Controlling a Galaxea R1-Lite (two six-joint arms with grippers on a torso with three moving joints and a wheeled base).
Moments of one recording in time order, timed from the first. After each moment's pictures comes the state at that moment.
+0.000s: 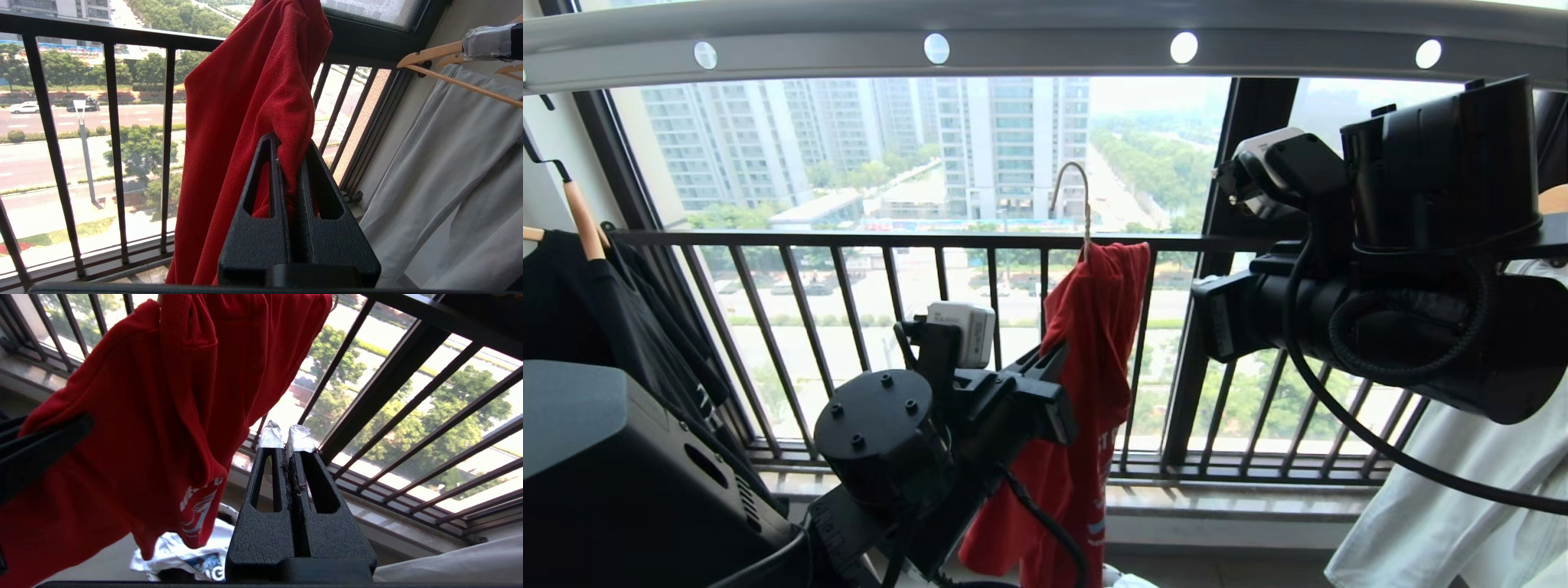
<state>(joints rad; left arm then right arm) -0.84 1.90 -0.59 -1.52 0.27 -0.20 0.74 1.56 -1.23 0.04 -0.51 0.01</state>
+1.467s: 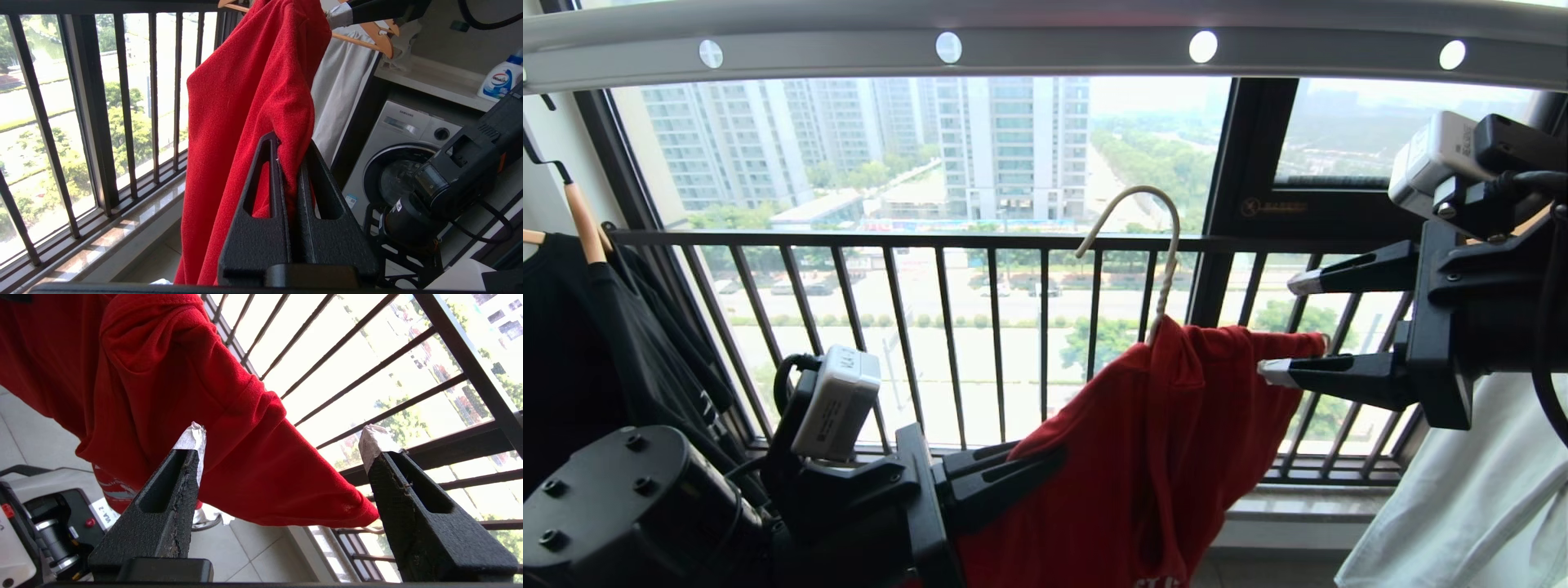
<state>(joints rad) -0.79 1.59 -0.26 -1.52 -0.35 -0.28 0.49 1.34 -1.27 0.38 0.19 -0.53</state>
